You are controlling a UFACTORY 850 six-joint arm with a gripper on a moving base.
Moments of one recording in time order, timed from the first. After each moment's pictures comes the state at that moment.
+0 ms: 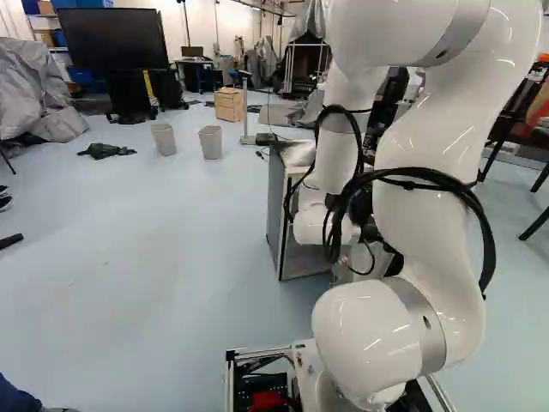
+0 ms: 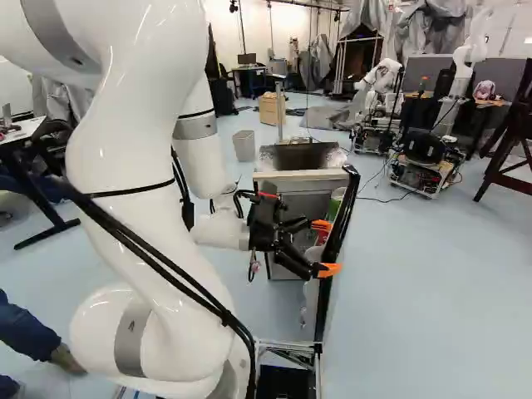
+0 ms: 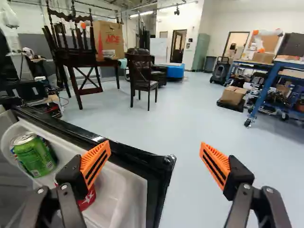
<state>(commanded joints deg) 1.4 -18.9 -16.7 90.3 81.5 0.0</state>
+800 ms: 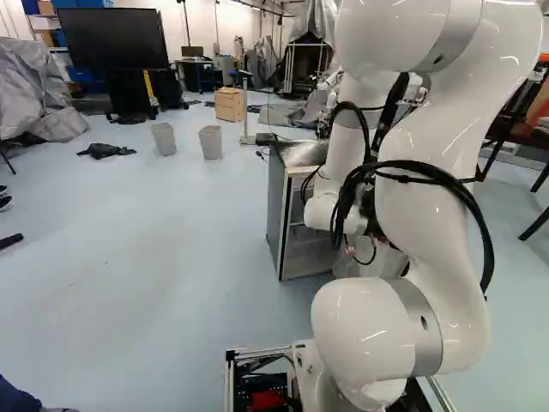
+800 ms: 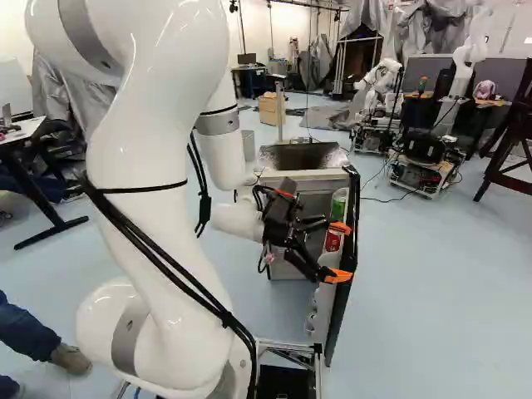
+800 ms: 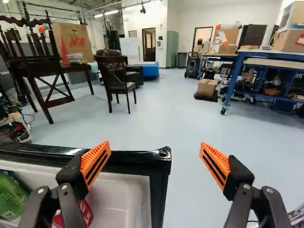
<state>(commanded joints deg) -6.7 -21.7 -23.0 93.5 81.5 0.0</state>
